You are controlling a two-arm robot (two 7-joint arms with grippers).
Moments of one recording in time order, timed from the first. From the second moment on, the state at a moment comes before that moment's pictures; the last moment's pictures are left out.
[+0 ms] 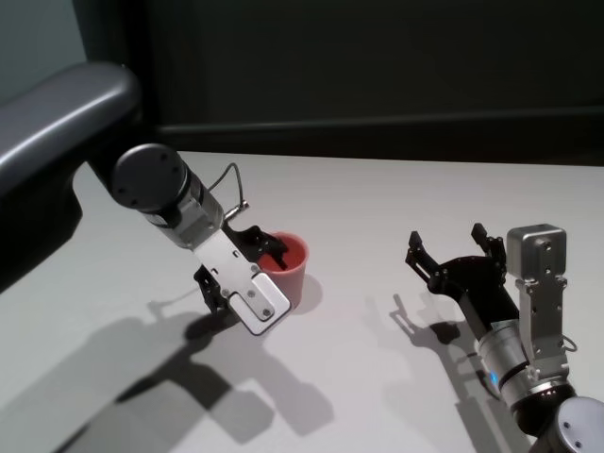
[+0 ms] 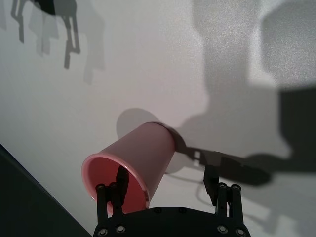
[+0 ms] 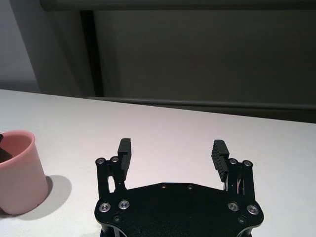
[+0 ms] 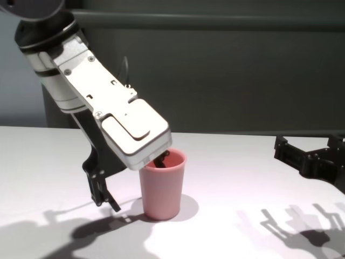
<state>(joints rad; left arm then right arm) -0.95 0.51 1.04 -1.37 0.61 -0.26 -1.23 -0.06 0.16 -0.26 -1.64 0.19 -0.04 -0.06</state>
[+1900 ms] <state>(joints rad) -0.97 0.51 1.07 -1.35 0.57 -0.23 -1.18 -0.06 0.16 -0.26 -1.64 0.19 -0.04 -0.06</state>
